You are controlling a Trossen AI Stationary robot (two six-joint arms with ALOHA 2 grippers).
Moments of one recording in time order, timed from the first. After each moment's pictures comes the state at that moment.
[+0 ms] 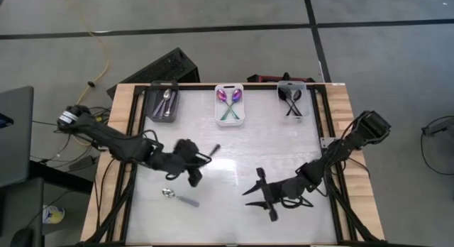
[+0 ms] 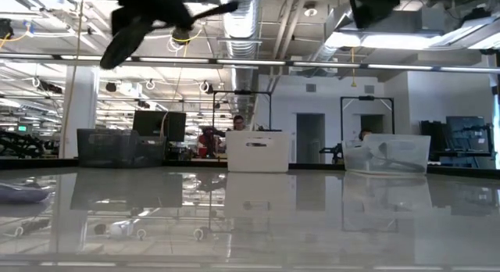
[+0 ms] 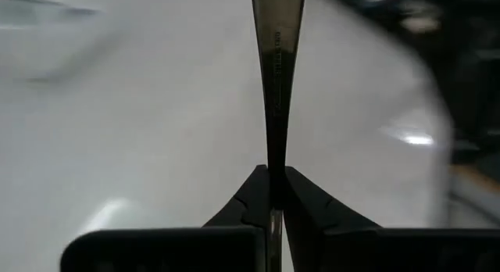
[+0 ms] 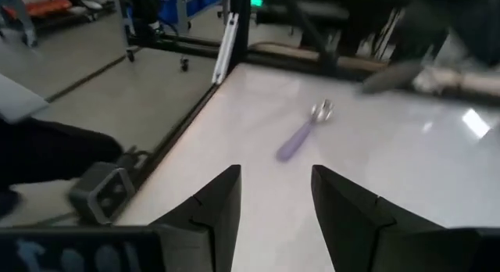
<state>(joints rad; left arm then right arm) -0.39 1.28 0.97 -0.34 -0.48 -0.82 0.62 1.56 0.74 0.54 0.37 0.06</state>
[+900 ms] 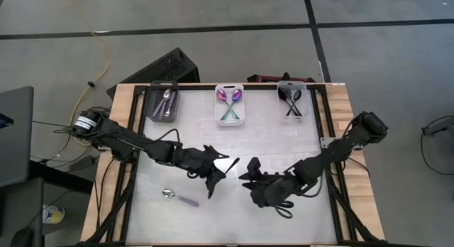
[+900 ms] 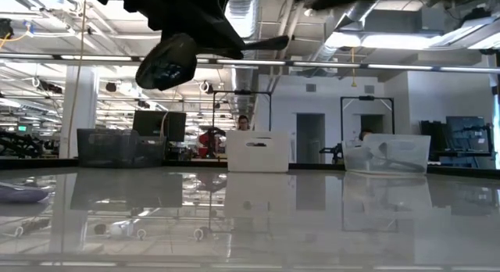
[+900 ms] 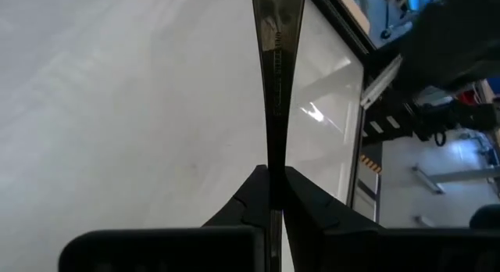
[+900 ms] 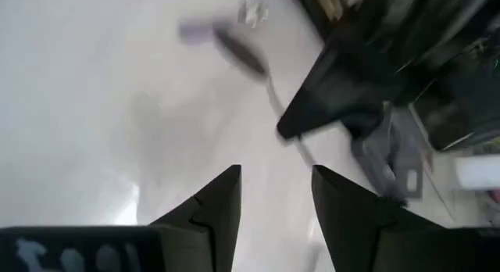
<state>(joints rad) -0.25 1.53 0.90 0.15 -0.06 -0.94 0.56 1.59 1.19 -0.32 0.61 -0.50</state>
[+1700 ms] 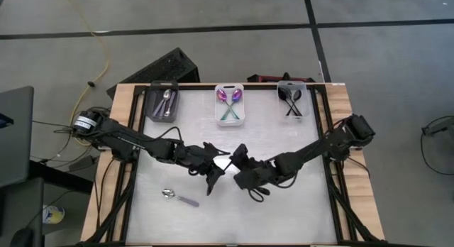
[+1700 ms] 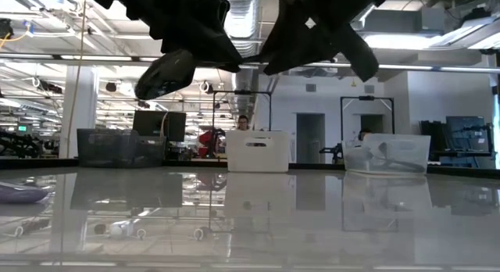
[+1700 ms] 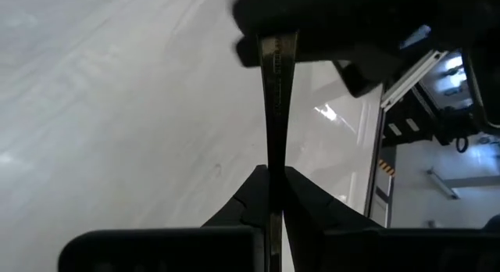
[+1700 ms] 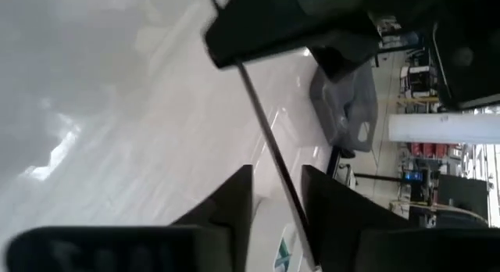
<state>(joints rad) -0.22 1.52 0.90 0.10 -0.06 -0.94 0.39 1.74 1.19 -0.22 0.74 -0.73</state>
